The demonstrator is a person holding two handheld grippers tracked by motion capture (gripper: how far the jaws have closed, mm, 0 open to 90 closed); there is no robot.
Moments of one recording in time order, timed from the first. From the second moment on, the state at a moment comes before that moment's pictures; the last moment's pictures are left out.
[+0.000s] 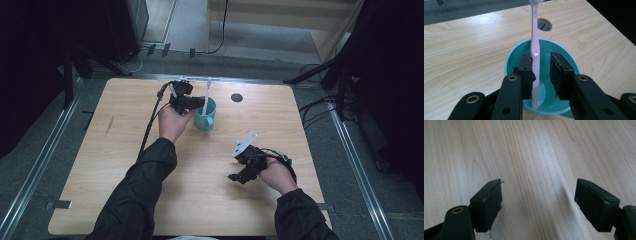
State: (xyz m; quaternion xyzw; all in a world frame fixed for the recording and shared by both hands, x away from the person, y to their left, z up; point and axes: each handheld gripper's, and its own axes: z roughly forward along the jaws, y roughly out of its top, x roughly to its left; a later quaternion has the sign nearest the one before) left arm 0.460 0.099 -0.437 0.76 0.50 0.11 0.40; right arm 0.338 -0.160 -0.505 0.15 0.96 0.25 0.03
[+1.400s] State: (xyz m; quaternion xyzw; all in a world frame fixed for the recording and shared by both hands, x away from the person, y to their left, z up) left arm 0.369 0.171 -0.432 0.82 0.45 0.07 0.35; right arm 0.329 -0.171 -0.504 0.17 0.95 0.26 0.03
